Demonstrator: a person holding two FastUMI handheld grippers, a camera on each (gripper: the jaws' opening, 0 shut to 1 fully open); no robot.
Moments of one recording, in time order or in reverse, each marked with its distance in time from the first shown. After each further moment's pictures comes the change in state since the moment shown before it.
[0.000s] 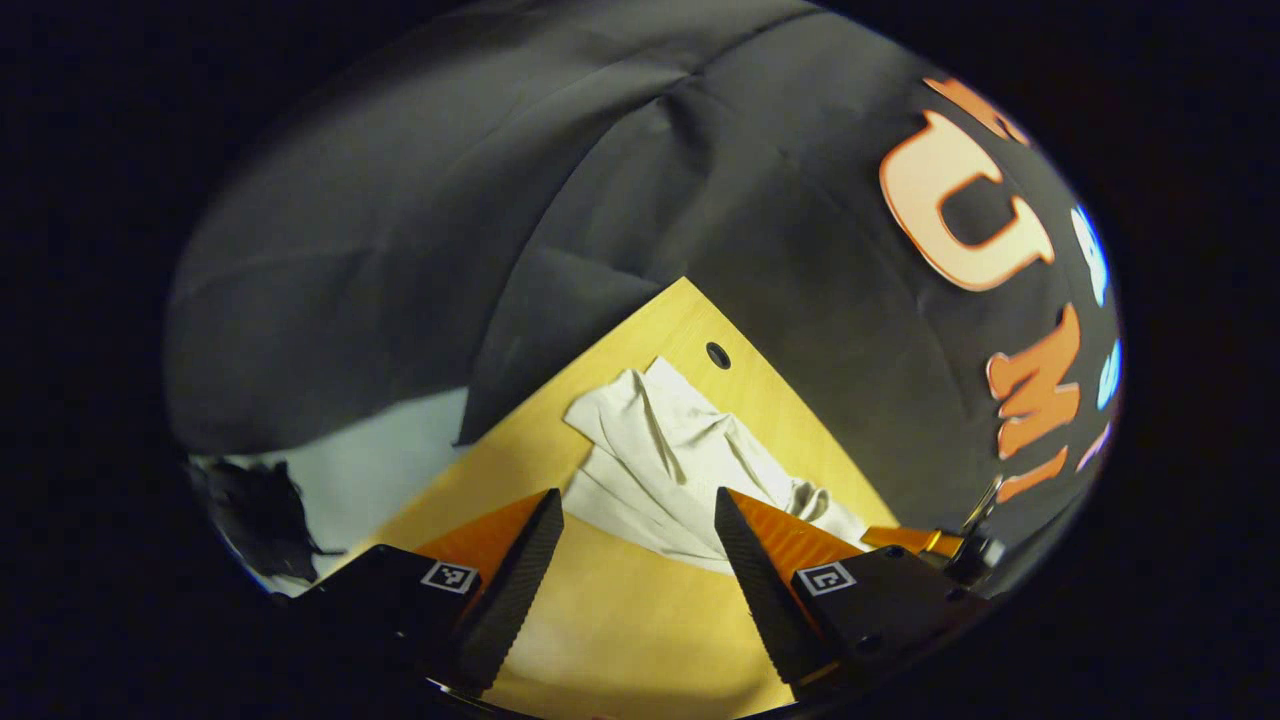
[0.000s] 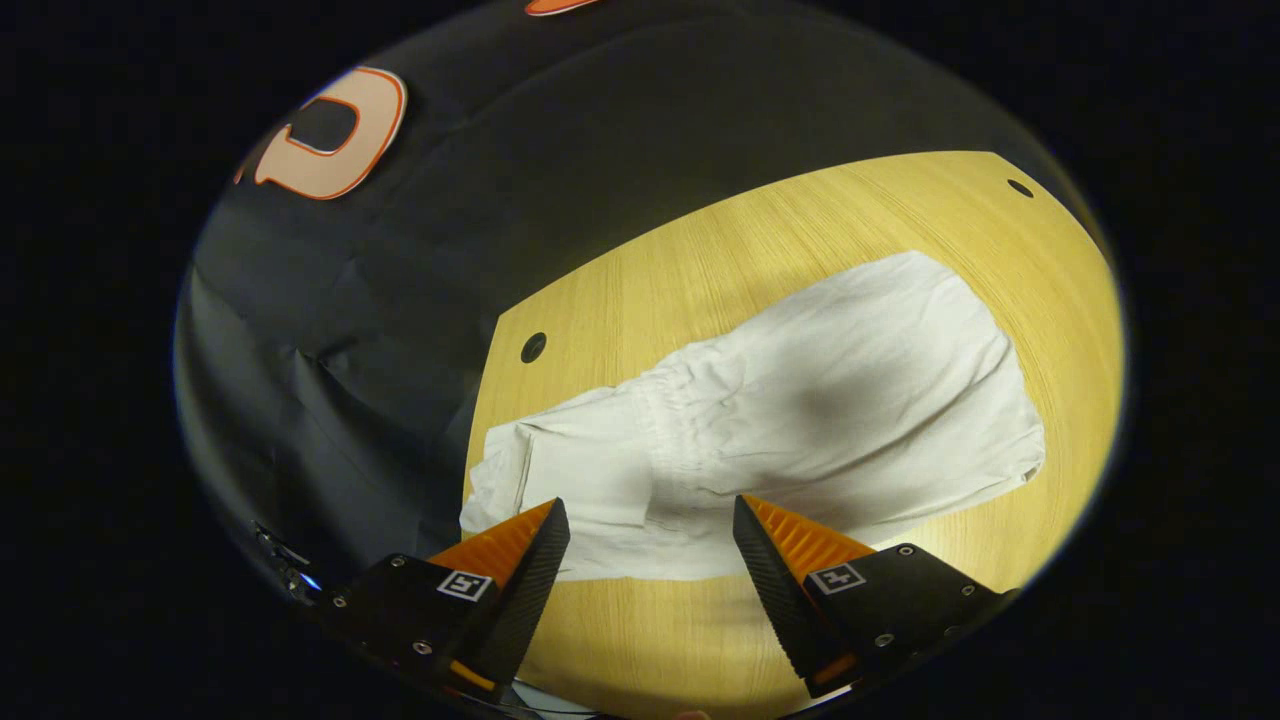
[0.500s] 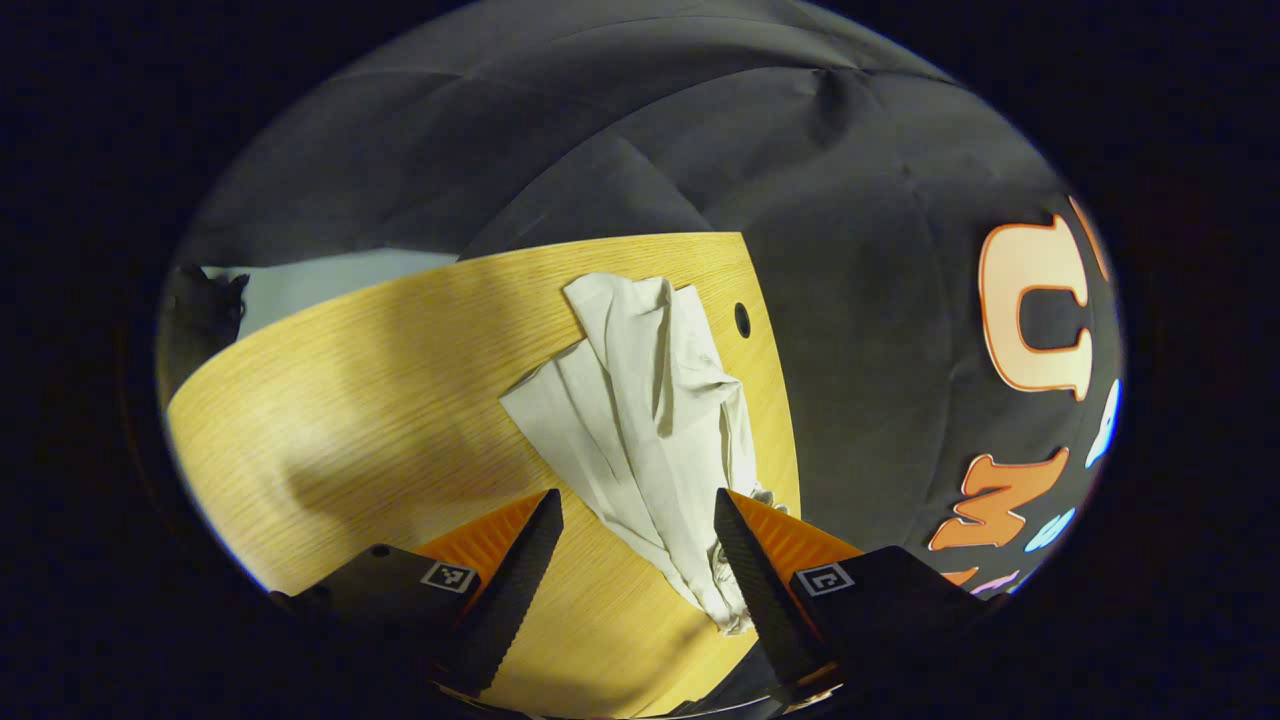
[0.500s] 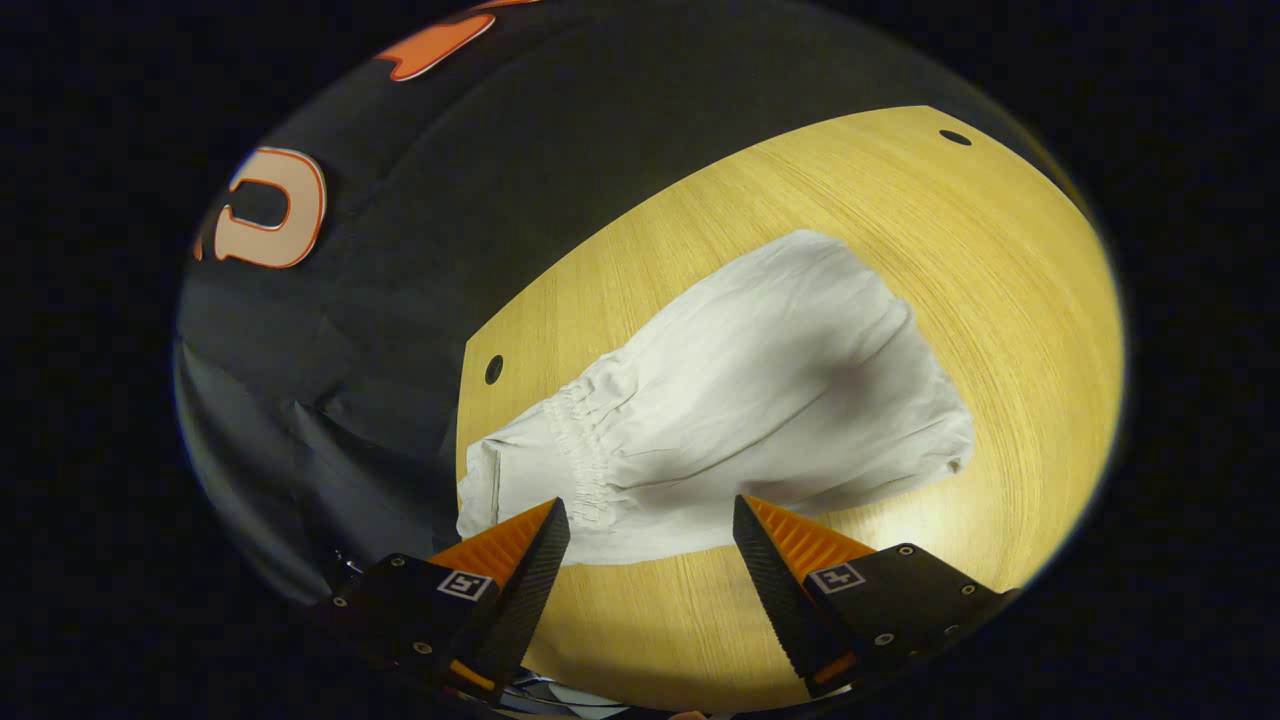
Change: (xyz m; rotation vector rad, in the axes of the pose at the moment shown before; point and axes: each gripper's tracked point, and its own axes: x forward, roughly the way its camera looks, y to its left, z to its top) left arm 0.036 0.010 -0.056 -0.357 0.128 -0.022; right arm -0.030 -0.069 0.015 0.141 0.017 -0.009
